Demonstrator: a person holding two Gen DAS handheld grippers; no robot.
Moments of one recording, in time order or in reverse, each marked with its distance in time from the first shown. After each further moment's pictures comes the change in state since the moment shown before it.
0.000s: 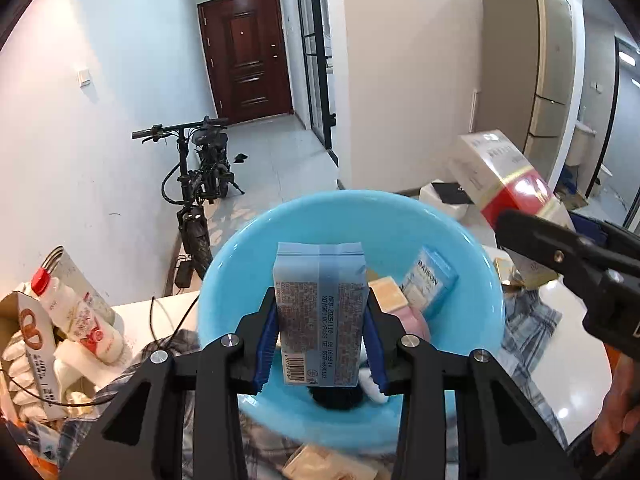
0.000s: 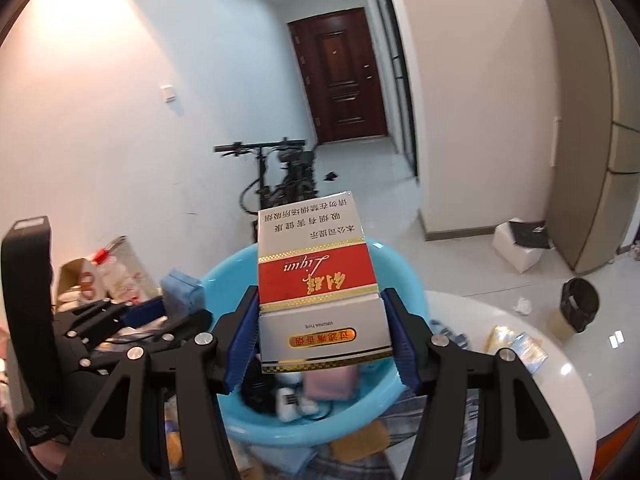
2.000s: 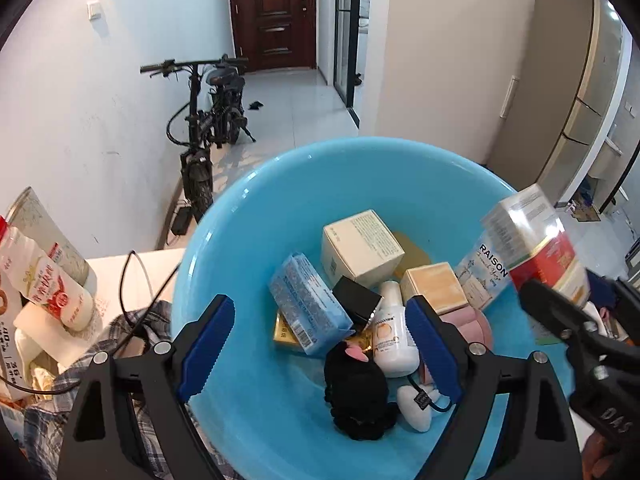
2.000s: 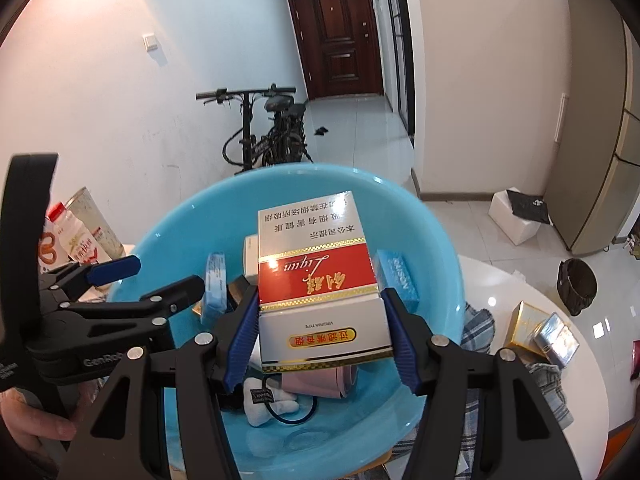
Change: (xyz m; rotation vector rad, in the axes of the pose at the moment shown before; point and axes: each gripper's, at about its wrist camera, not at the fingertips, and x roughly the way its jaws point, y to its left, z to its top) left arm 0.095 0.046 -0.010 -0.136 0.178 0.015; right arm 0.082 -0.005 -0.025 -0.033 0.182 -0.029
